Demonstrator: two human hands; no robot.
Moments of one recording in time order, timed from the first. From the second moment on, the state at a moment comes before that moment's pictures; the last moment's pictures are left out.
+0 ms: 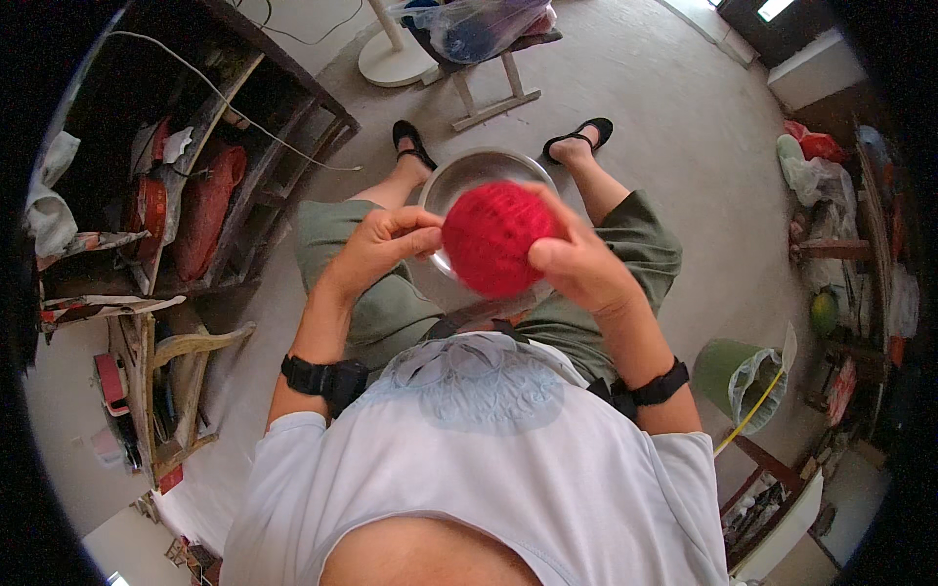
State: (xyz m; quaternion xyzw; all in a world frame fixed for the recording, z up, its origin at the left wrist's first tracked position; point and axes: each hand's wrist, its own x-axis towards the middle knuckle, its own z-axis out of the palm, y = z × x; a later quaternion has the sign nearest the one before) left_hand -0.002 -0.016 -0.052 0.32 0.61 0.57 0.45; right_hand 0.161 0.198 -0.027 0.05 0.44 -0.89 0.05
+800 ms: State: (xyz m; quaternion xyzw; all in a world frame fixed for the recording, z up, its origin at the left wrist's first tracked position) left_hand -0.010 0.000 -0.027 0.37 0.58 0.58 0.44; right_hand 0.162 0.187 -0.034 0.04 0.48 -0.86 0.16
